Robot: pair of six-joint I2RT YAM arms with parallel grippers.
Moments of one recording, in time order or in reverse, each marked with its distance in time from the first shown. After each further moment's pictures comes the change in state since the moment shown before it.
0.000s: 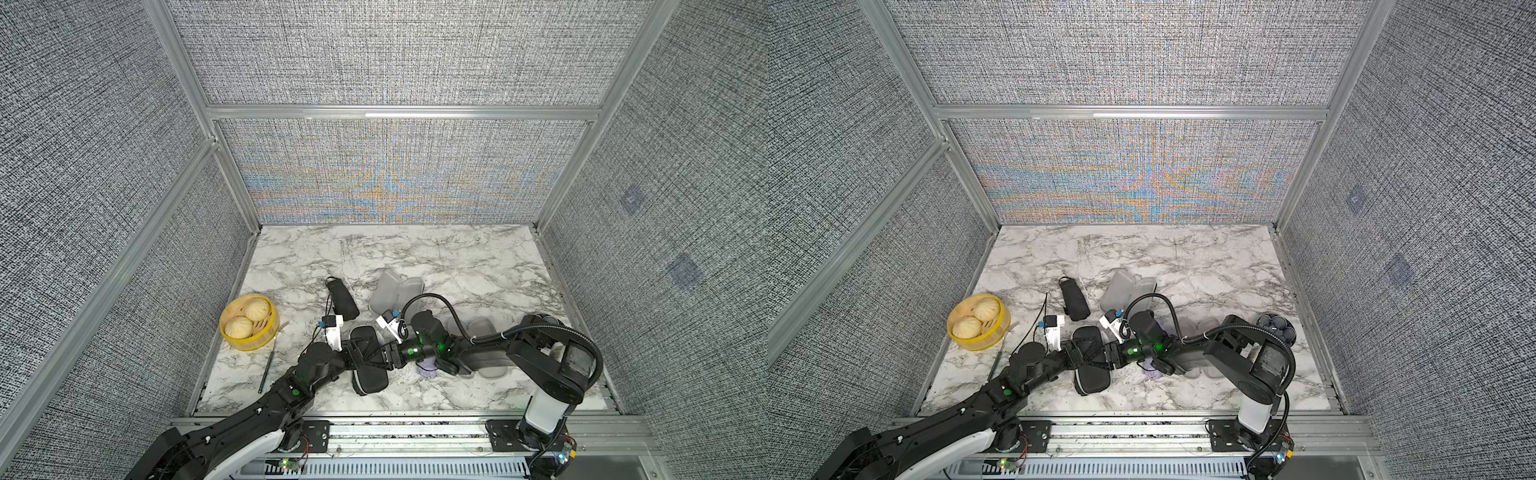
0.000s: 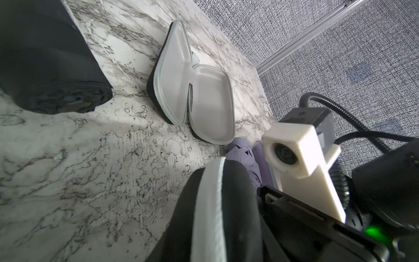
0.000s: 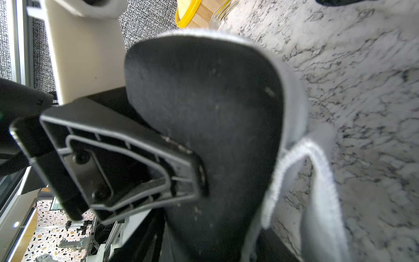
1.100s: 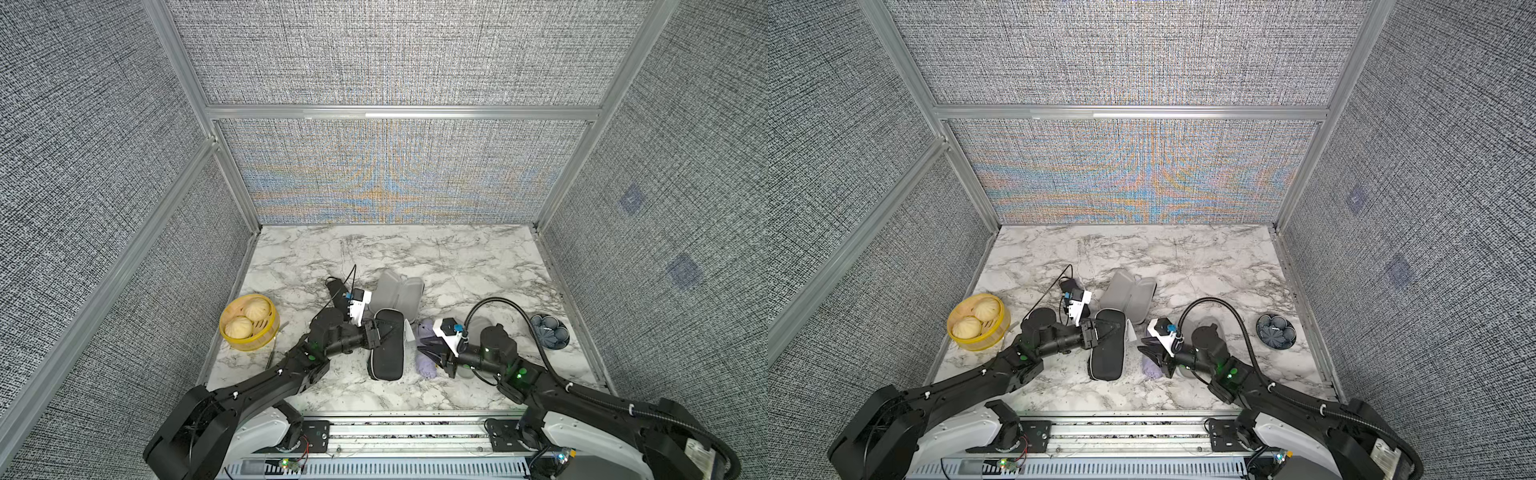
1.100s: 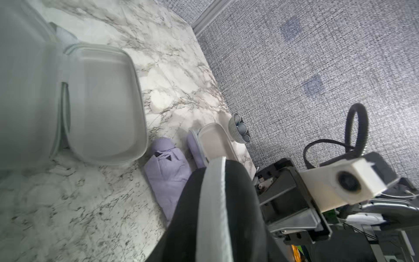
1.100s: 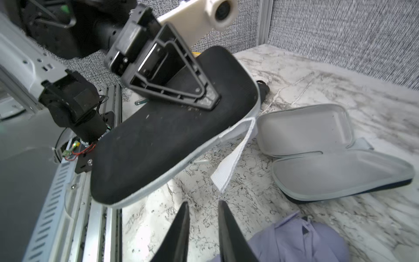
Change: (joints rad) left arm 0.092 0.309 0.308 0.104 0.476 0.065; right arm -0.134 -0.835 -0.409 -0.249 0.237 -0.816
